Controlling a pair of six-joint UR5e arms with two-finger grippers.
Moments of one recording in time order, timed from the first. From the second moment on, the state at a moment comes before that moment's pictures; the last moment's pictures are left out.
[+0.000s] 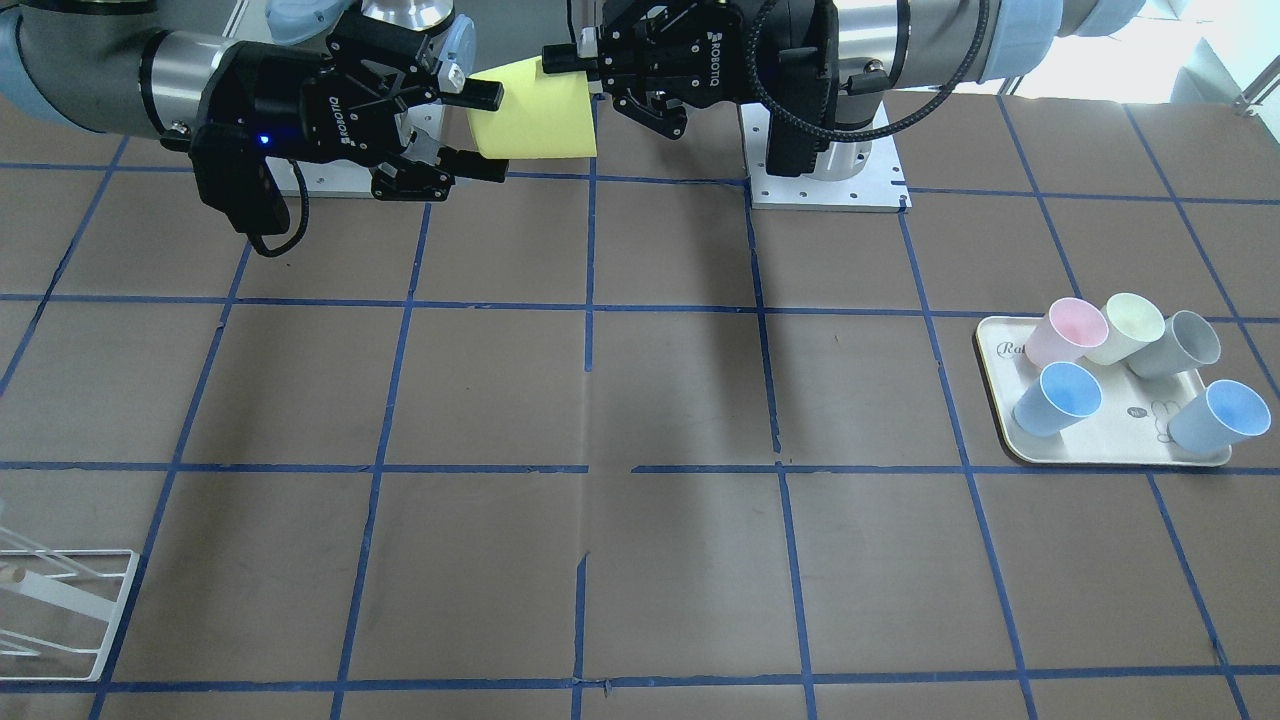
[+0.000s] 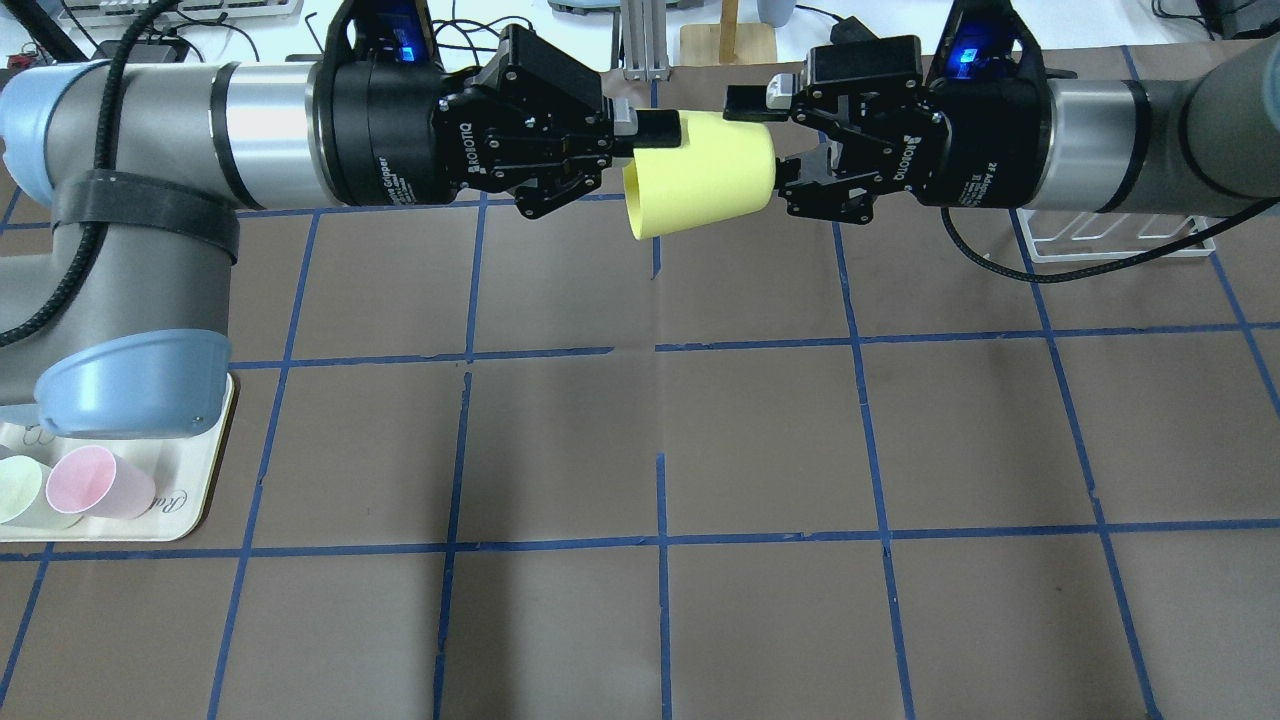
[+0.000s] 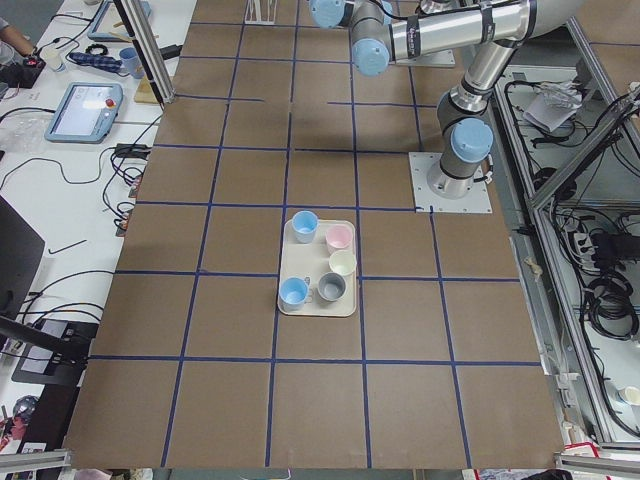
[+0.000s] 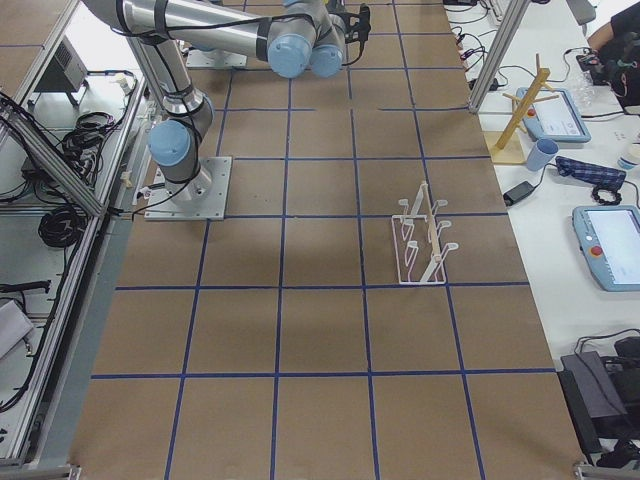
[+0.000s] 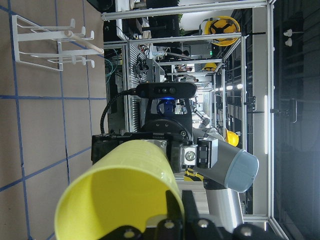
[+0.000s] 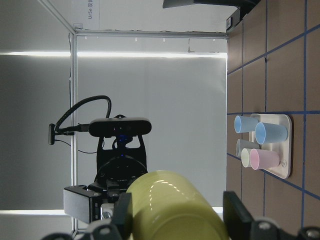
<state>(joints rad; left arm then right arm) -1.55 -1.47 -1.92 -1.05 0.13 -0.23 1.37 -1.59 1.70 -0.60 -0.09 -1.09</state>
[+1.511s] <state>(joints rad) -1.53 -1.45 -1.84 -1.18 1.08 -0.25 1.17 -1.60 1.63 -0.83 -0.58 -0.72</state>
